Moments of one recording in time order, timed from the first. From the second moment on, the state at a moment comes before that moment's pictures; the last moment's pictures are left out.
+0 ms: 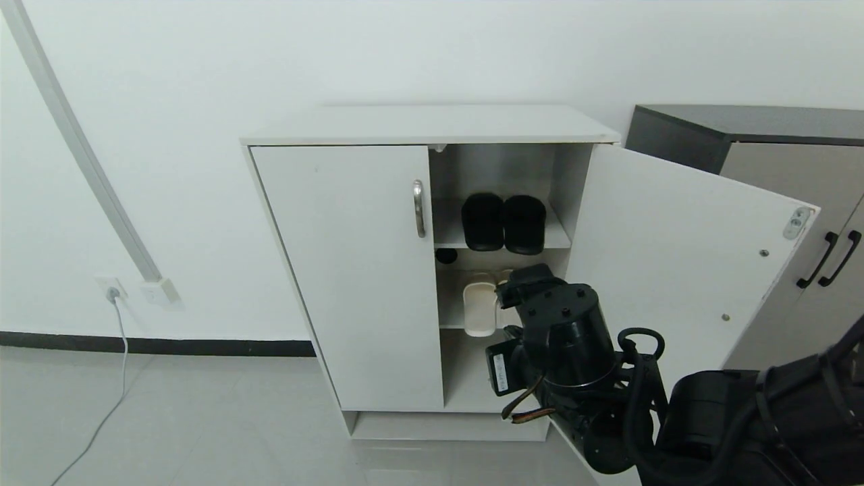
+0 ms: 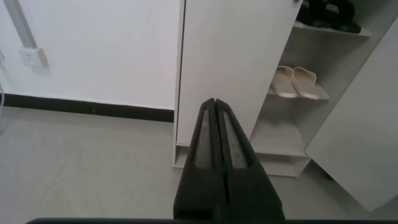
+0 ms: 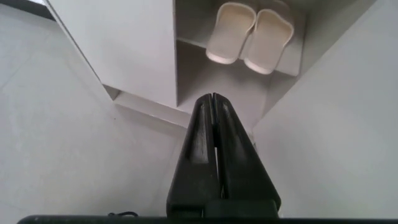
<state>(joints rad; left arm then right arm) 0.00 0.00 0.00 0.00 0.05 -0.11 0.93 1.90 -0.94 -0.56 -0.62 0.19</state>
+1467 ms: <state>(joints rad) 0.00 0.00 0.00 0.00 0.05 -0.11 0.93 1.90 -0.94 -0.56 -0.62 0.19</state>
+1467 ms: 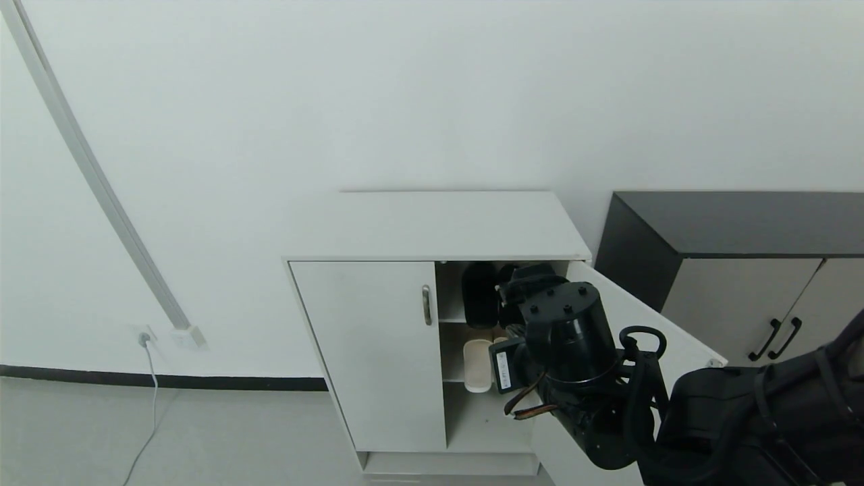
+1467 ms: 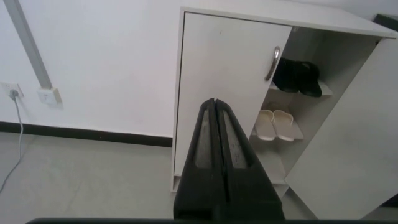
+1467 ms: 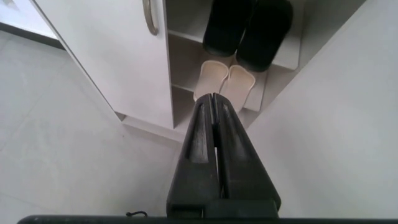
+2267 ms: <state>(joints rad) 0.00 0.00 0.00 0.00 0.05 -0.11 0.90 1.90 -0.94 -0.56 -0.62 0.20</state>
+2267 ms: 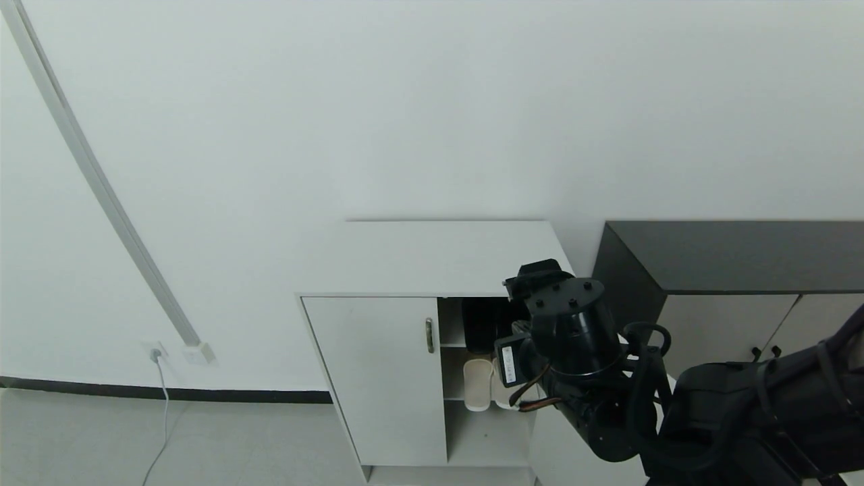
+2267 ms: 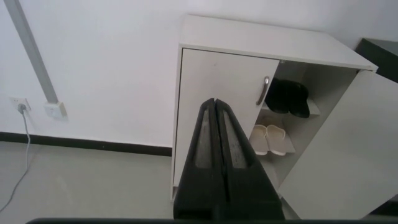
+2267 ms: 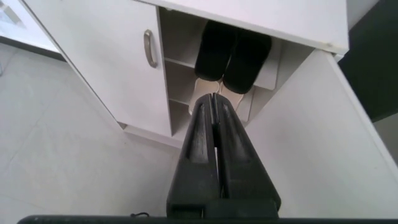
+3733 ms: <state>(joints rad) 0.00 0.00 0.00 0.00 0.05 -0.11 0.87 1.89 -0.93 -0.56 -0.62 0.17</state>
